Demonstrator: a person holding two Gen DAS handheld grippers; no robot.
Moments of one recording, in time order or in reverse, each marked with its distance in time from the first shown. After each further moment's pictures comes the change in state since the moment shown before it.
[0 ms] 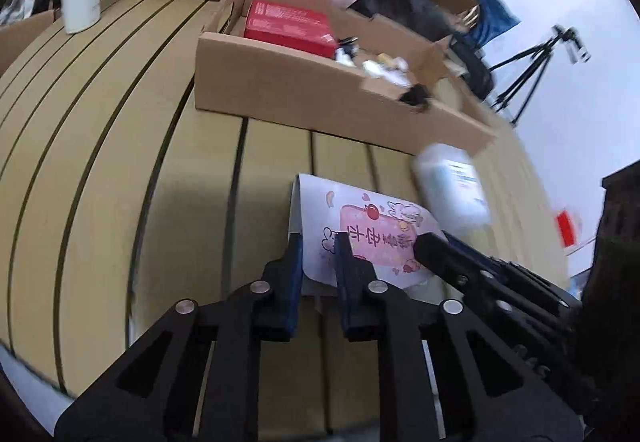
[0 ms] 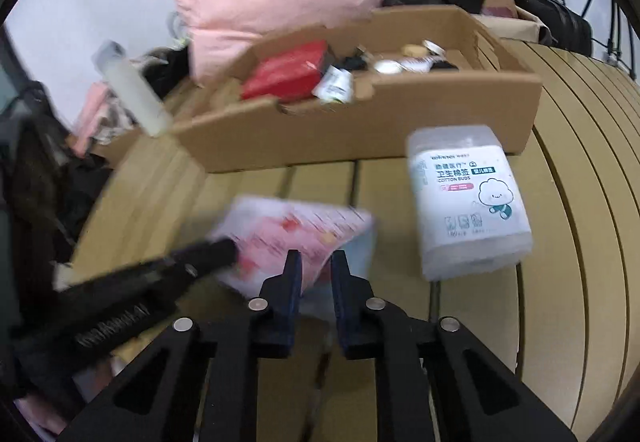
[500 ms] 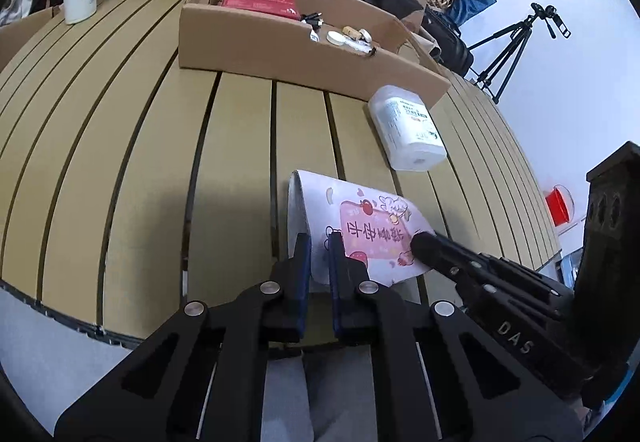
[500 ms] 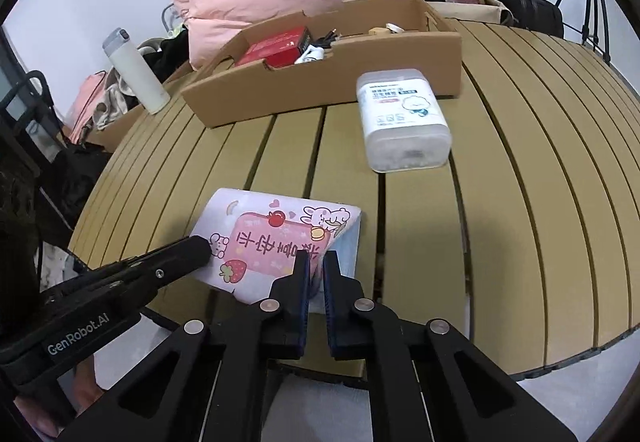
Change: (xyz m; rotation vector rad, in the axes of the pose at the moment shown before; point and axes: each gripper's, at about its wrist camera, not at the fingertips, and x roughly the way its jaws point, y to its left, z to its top) left arm -0.020 -0.031 -0.044 0.050 0.042 -0.004; right arm -0.040 -0.015 -0.047 0.050 0.043 -0.052
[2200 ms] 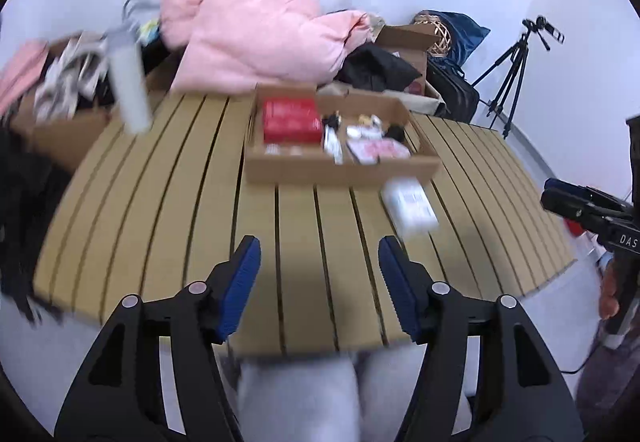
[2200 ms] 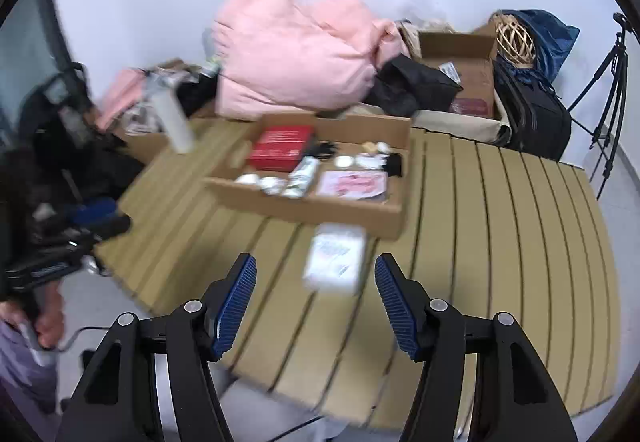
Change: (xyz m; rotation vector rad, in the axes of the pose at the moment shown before) left arm -0.120 -0.009 0.032 0.108 -0.177 0.155; right arm -0.144 -0.020 0.084 -0.245 -0.132 0.047
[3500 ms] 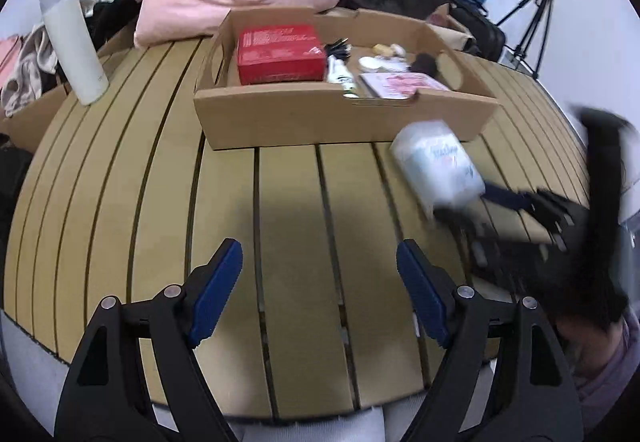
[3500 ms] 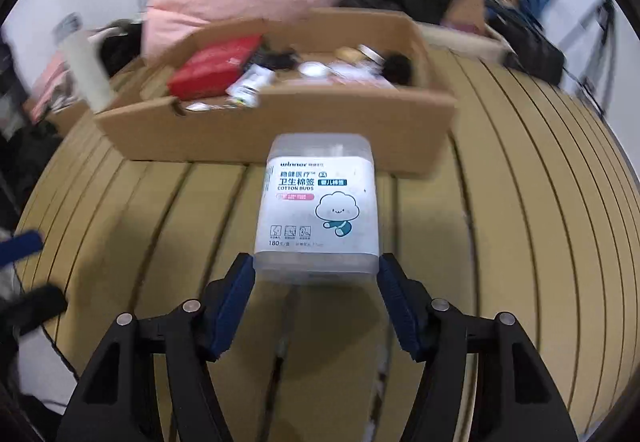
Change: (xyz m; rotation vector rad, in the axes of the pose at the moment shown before) left arm 0.147 -0.015 0.014 0.068 0.192 0.055; right arm 0.197 0.002 -0.043 0.027 0.162 -0.127
